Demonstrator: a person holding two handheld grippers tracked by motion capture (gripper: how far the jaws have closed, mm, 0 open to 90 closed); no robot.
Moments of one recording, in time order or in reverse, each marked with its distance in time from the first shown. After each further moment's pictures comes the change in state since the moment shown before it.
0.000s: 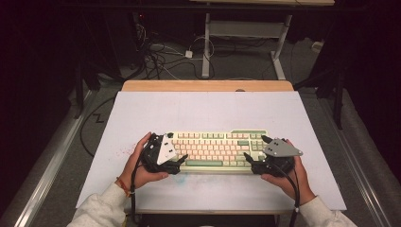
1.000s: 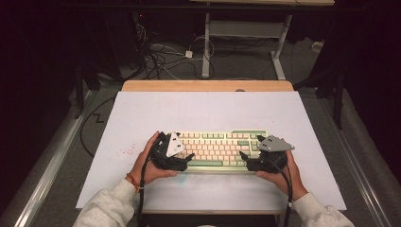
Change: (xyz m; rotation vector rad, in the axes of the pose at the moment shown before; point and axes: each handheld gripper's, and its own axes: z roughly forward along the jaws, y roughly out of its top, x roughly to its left) left arm 0.000 0.005 0.033 0.029 -0.056 -0.058; right arm -0.003 -0.008 0.029 0.031 0.026 0.056
